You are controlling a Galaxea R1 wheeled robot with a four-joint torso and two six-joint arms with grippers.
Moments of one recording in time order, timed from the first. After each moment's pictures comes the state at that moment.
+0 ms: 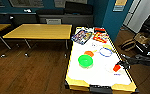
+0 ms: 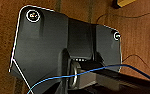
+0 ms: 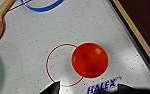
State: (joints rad) left arm 1.39 2.76 -2.25 -0.05 -0.23 -0.01; right arm -0.17 2.47 -2.23 -0.14 -0.72 0.71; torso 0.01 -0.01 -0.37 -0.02
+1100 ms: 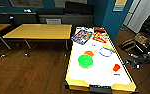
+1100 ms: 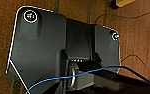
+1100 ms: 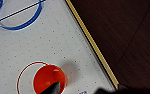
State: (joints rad) left arm 1.38 2.77 -2.25 -0.05 -0.23 -0.01; right arm -0.16 2.44 -2.37 -0.14 -0.73 0.65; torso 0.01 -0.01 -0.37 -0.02
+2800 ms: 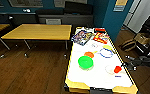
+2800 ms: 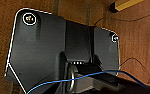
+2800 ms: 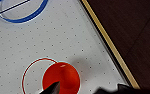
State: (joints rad) left arm 1.37 2.77 -2.25 -0.05 -0.23 -0.01; right arm -0.19 2.47 -2.37 -0.13 -0.72 0.65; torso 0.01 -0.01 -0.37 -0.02
